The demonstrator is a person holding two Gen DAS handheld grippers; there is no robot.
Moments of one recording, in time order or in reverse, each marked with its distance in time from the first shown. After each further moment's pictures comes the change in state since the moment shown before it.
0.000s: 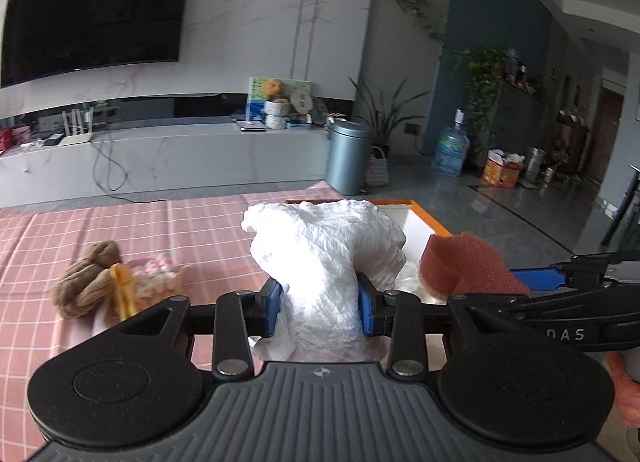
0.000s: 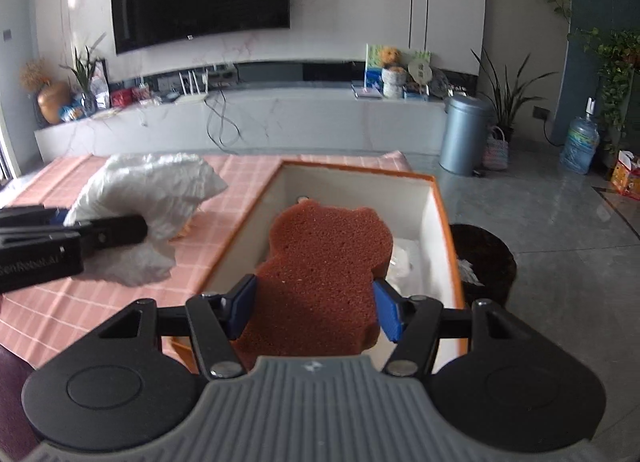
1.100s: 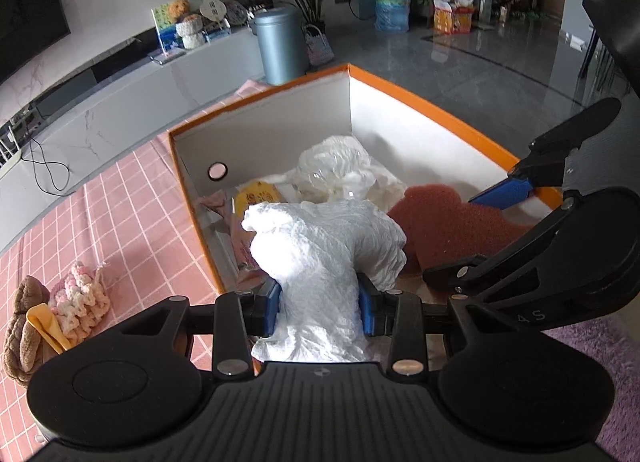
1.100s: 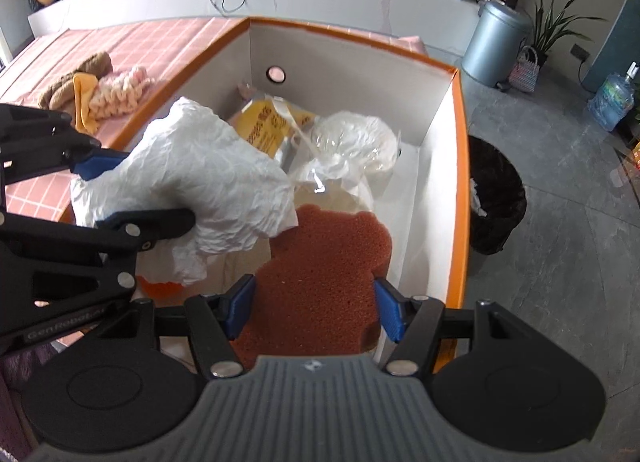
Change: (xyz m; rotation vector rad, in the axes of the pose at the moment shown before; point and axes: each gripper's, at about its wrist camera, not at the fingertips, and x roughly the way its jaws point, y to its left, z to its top) left arm 0.119 -0.057 -0.015 0.347 0.376 -0.048; right arm 0.105 -0.046 0.004 -0.136 0.410 0.005
